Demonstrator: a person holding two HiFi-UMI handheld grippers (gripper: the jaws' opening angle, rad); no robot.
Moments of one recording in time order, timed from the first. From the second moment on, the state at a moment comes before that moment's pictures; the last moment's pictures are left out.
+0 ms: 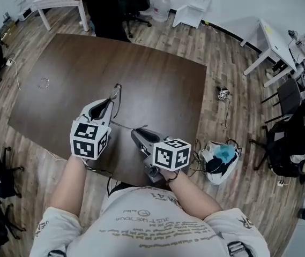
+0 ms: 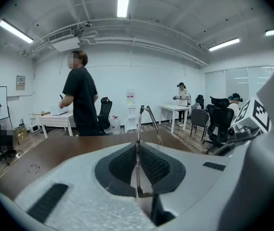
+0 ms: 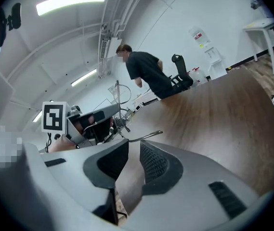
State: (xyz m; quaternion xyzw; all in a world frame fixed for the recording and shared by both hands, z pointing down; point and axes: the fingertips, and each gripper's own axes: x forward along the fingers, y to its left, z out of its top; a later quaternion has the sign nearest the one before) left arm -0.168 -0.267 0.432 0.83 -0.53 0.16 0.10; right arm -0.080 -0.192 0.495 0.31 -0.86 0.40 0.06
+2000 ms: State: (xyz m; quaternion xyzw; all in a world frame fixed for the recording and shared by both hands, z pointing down) left arm -0.190 -0.255 0.526 0.77 -0.52 0.38 -0.05; right arm -0.063 -0.216 0.454 0.41 -0.88 0.25 0.06
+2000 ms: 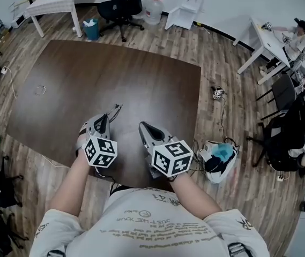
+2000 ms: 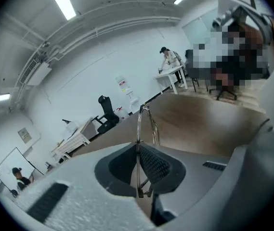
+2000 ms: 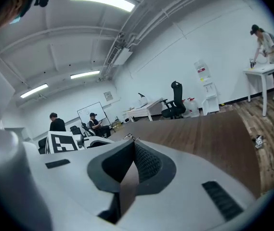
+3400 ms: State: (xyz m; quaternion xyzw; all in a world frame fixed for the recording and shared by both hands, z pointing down) left arm -0.248 -0.326 0.709 0.63 -0.45 0.60 -0.19; right arm -0.011 -0.204 0.486 0.50 -0.82 0.26 0.10
